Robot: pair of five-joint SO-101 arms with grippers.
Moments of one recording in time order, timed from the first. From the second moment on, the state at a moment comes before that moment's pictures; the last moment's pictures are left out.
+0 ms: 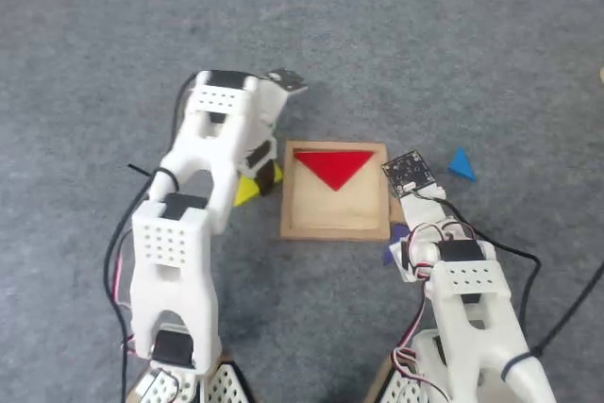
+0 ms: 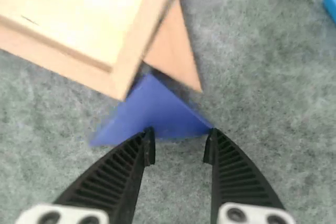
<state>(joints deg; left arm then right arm) 5.2 41.9 -17.9 87.8 -26.2 -7.2 -41.6 74.8 45.2 20.0</state>
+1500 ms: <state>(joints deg) 7.6 55.1 -41.9 82.9 -17.6 -7.2 -41.7 74.8 45.2 20.0</state>
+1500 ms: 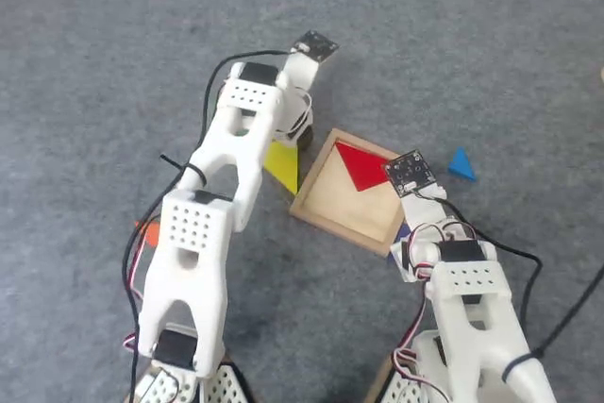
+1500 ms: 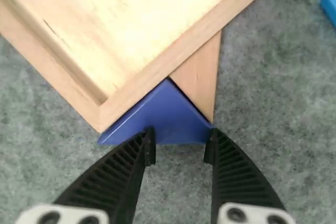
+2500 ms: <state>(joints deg) -11.7 17.1 -0.1 89.5 -43.4 -7.2 -41.7 74.8 45.2 20.0</state>
